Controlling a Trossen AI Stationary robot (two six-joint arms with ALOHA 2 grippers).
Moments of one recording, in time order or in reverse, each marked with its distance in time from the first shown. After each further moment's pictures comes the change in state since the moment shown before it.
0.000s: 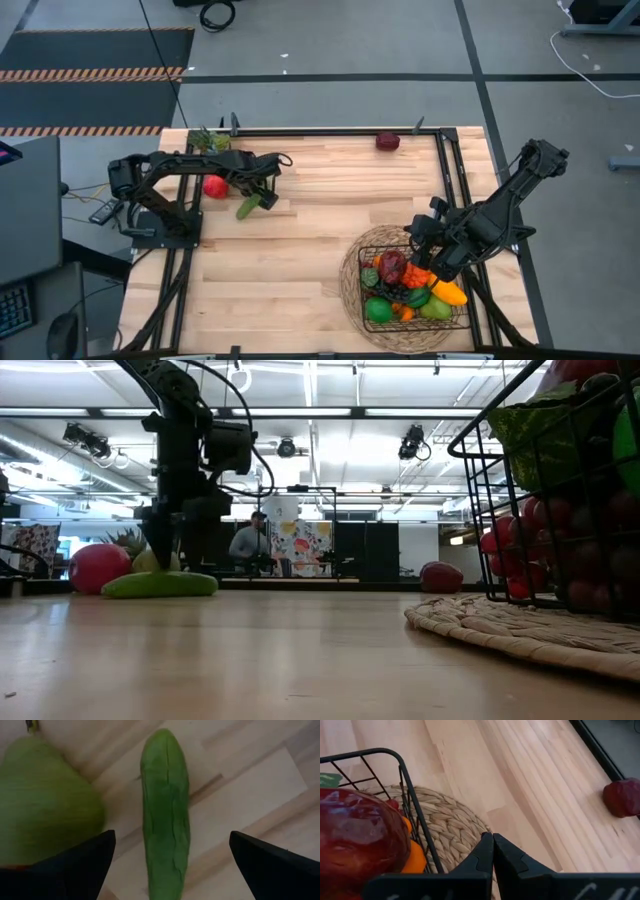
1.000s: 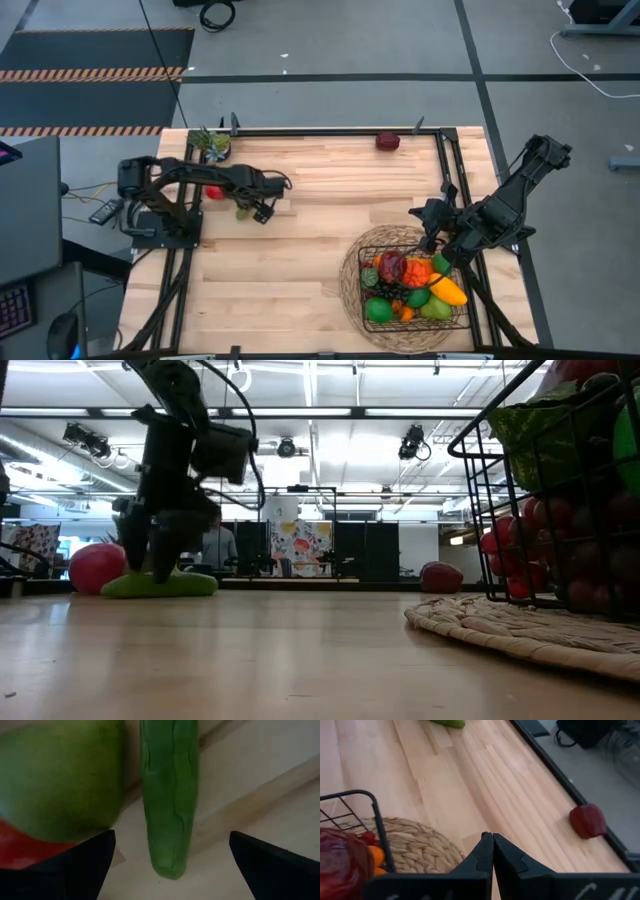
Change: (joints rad) left arm -0.164 0.052 0.002 -0.157 -0.080 -0.172; right arm -0.003 -0.139 0.000 -0.072 0.151 -0.024
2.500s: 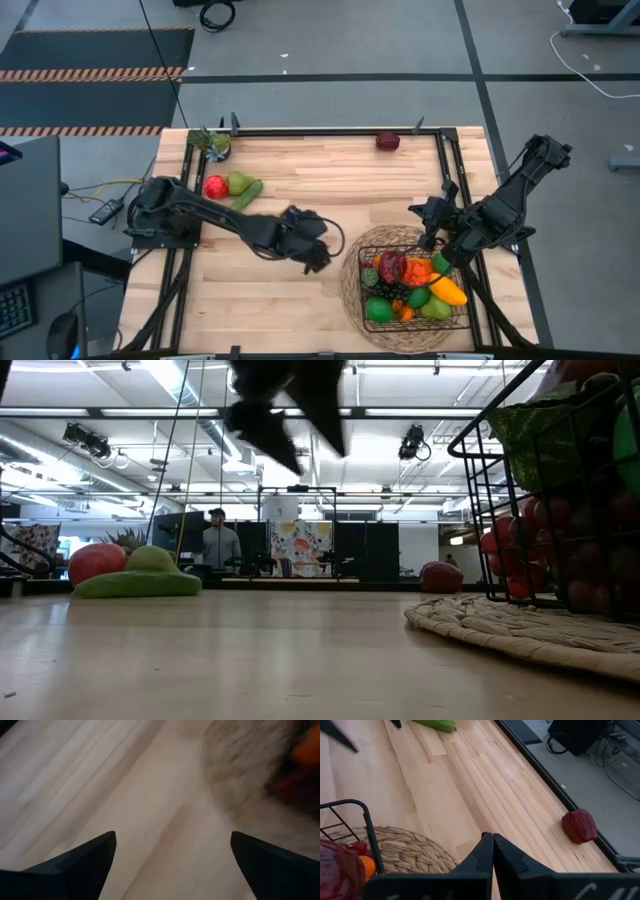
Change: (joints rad) left arm -0.533 0.222 0.576 0.211 -0.350 -0.062; right arm 0.000 -0.002 0.000 -0.014 0.055 0.006
